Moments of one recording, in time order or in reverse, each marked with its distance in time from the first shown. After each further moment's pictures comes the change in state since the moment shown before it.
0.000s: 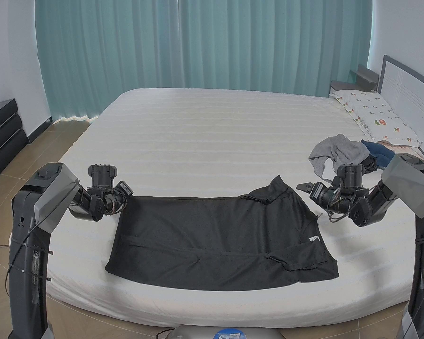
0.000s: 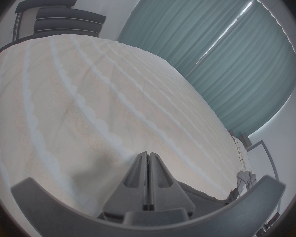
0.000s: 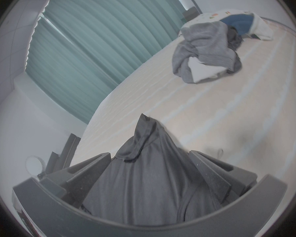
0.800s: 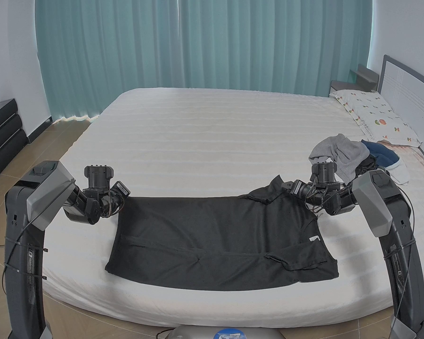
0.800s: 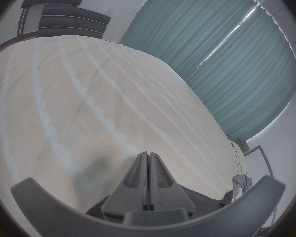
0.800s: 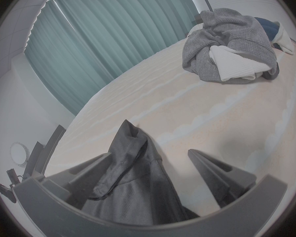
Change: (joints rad) left arm 0.000 -0.053 0.113 -0.076 0.008 -0.029; right arm 0.023 0.374 -0.649 0.289 -0.084 -0.093
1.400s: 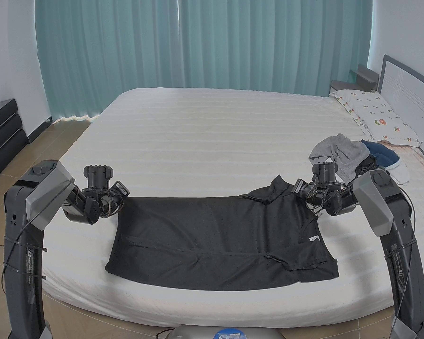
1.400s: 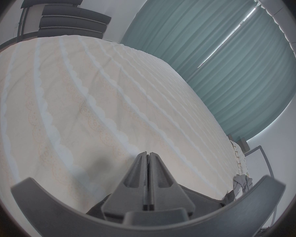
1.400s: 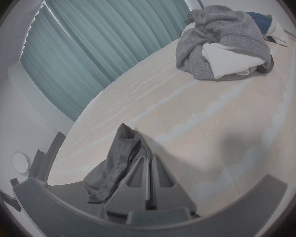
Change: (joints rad) left arm 0.004 -0.017 0.010 0.009 0.001 0.002; right arm -0.008 -0.049 0.081 -0.044 0.005 0.076
